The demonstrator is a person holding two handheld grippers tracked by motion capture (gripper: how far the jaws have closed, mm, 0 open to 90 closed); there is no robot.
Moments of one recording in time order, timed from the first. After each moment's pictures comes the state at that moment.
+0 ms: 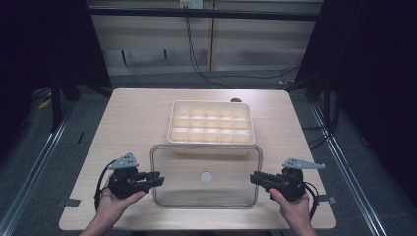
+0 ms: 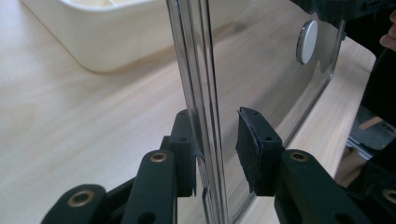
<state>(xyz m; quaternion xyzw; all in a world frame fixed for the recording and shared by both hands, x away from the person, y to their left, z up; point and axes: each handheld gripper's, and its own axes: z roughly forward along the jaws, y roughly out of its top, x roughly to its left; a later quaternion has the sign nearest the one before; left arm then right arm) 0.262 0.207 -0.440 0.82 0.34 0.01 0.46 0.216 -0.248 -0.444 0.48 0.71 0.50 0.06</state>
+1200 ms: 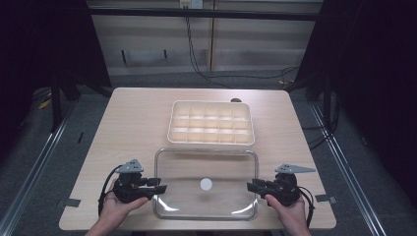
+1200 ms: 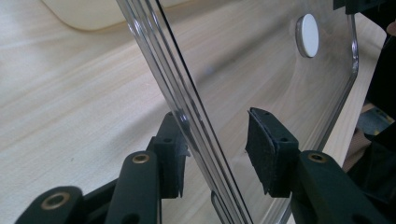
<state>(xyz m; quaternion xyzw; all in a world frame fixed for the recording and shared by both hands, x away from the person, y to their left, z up) 0.266 0.205 -0.466 0.83 0.34 -0.02 0.44 0.215 -0.242 -0.467 0.50 0.73 0.46 0.04</state>
